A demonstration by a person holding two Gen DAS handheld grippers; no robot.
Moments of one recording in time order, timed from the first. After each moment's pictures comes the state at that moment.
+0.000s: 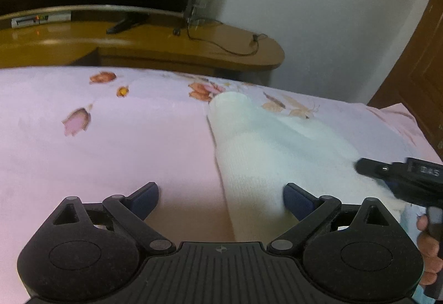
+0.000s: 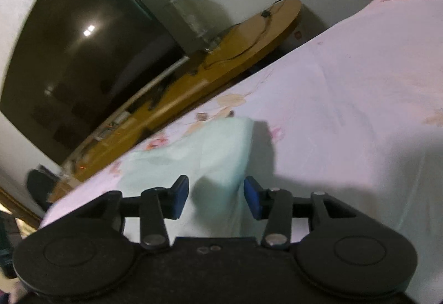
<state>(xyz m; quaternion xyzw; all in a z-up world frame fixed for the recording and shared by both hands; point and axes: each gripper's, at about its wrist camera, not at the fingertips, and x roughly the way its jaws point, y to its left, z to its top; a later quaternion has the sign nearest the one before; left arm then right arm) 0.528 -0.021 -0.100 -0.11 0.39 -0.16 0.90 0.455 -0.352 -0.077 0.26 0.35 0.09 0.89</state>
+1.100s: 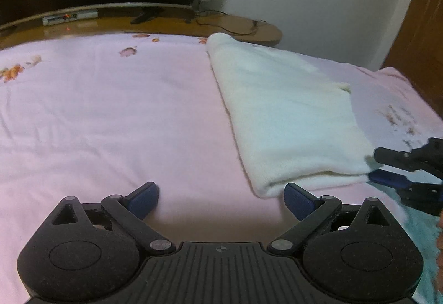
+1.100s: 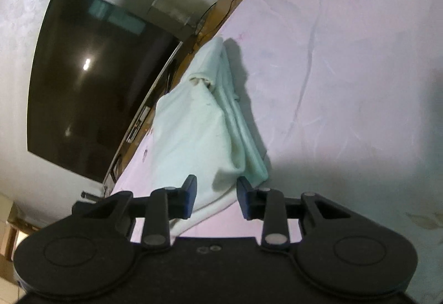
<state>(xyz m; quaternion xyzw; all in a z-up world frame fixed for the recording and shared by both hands) 0.349 -0.005 -0.105 -0.06 0.38 -0.12 0.91 0.287 -0.352 -0.113 0.43 0.35 0.10 0.82</state>
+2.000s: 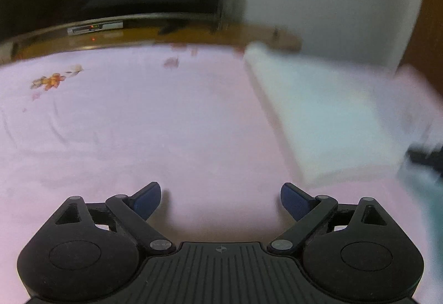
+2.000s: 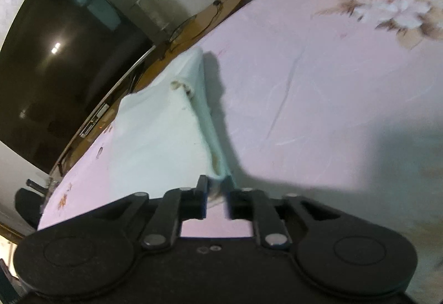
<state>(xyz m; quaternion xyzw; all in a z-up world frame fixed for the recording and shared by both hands) 0.332 0.041 -0.079 -0.07 0.36 -0.10 0.93 0.266 -0.334 -0.083 0.28 0.34 0.02 0.90</state>
